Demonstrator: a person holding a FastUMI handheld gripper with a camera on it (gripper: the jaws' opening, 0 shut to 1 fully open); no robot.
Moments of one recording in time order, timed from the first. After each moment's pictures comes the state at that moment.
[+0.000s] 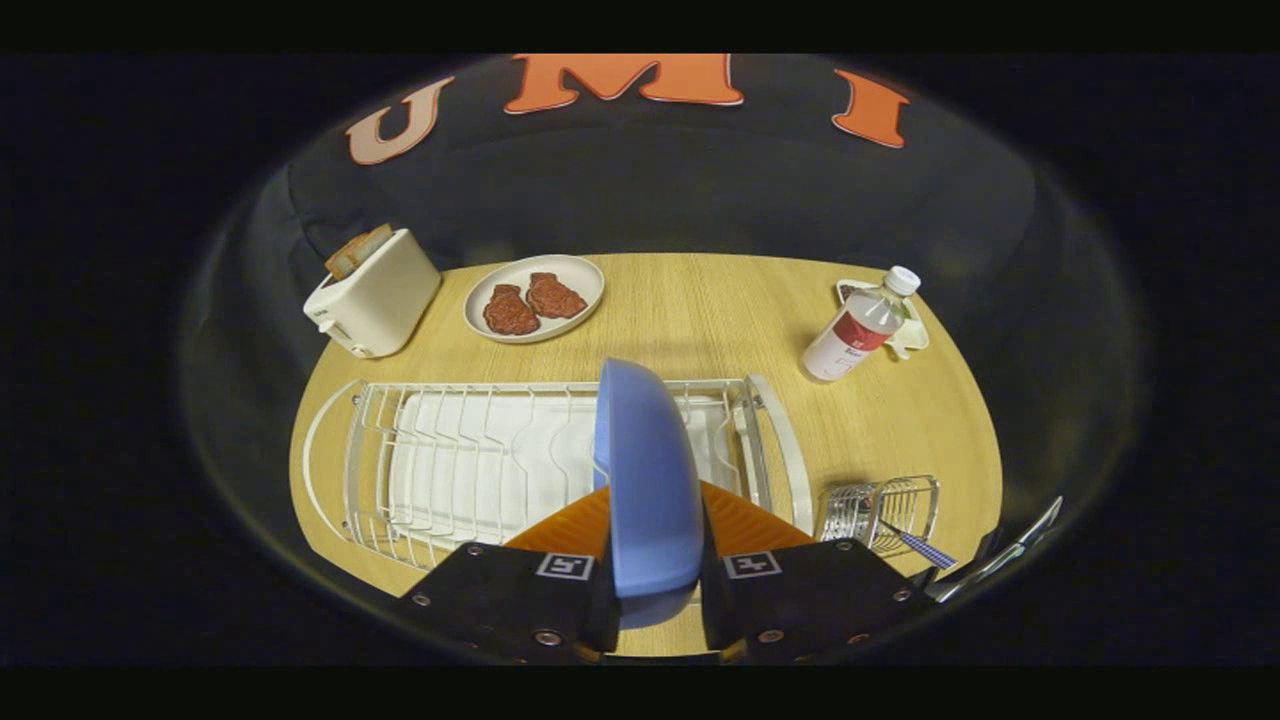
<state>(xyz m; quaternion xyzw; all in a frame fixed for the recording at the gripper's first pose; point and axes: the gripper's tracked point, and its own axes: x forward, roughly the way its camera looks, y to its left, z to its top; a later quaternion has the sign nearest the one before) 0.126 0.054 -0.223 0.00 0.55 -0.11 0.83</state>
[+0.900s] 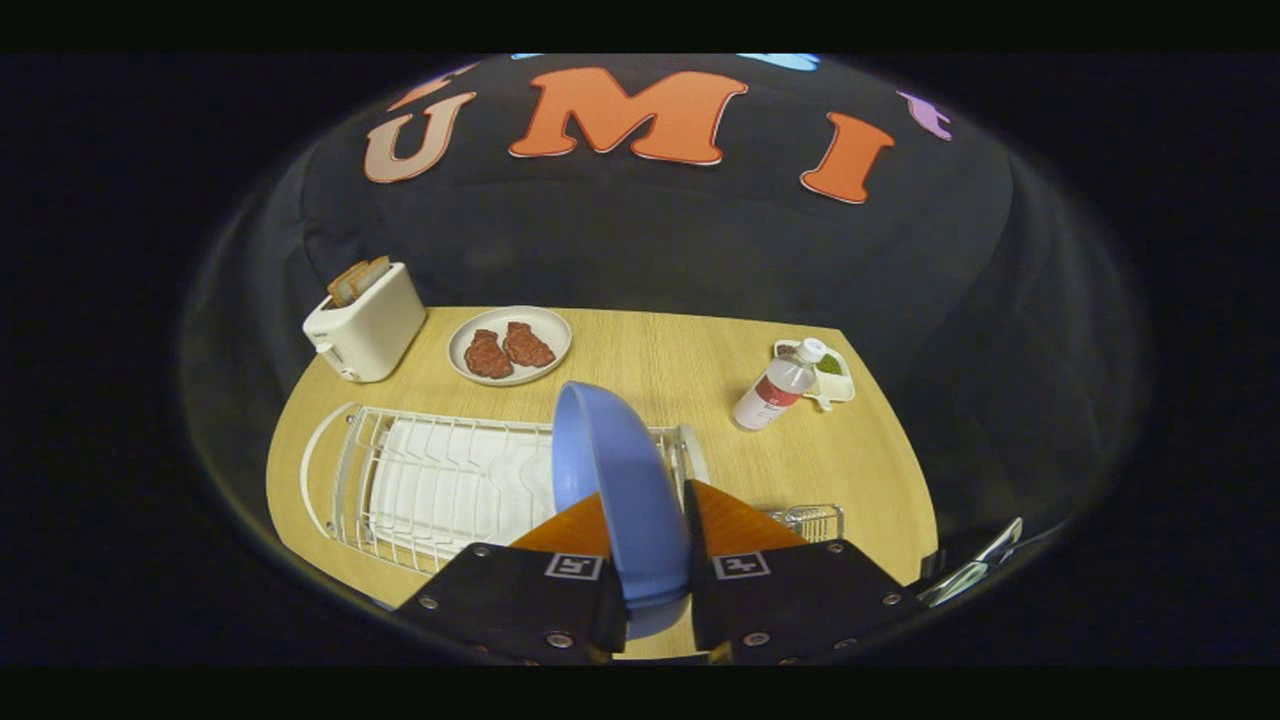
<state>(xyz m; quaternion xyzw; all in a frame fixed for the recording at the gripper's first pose) 0.117 0.022 -0.144 -0.05 0.47 -0.13 0.87</state>
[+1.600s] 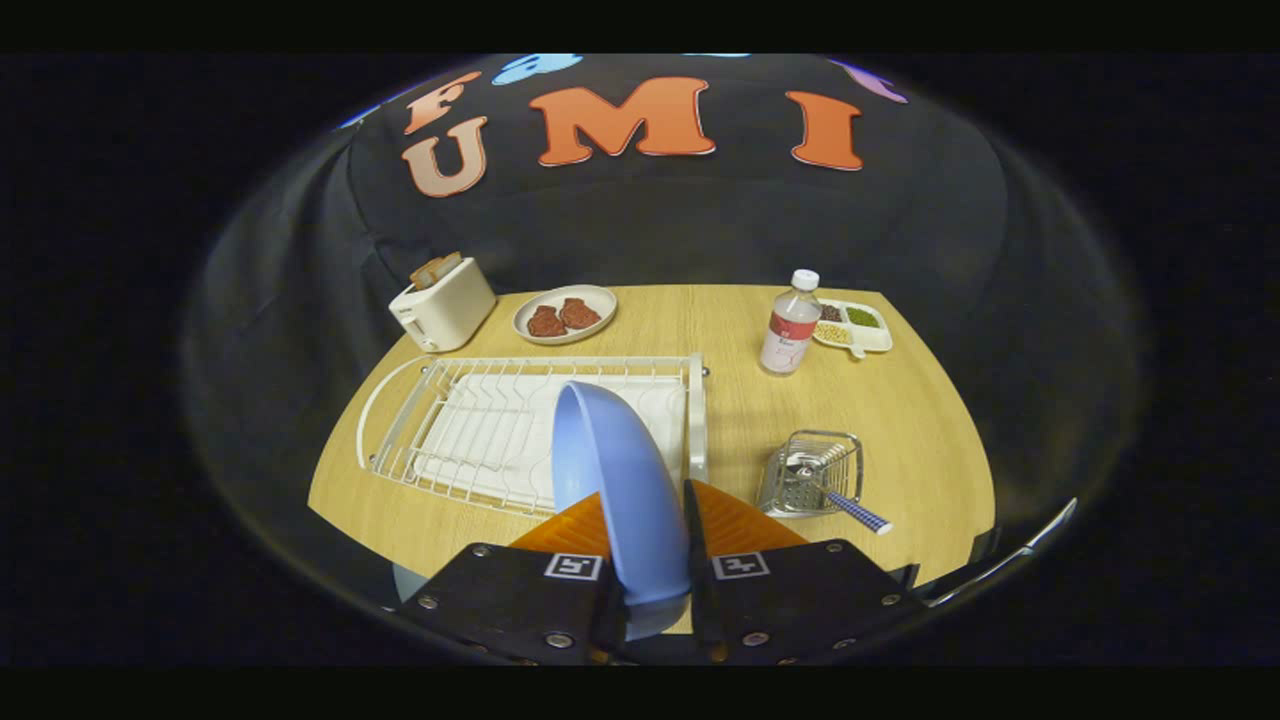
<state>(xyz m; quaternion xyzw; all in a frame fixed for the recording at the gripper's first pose) 0.000 0.010 -0.166 0.05 0.47 -0.01 0.88</state>
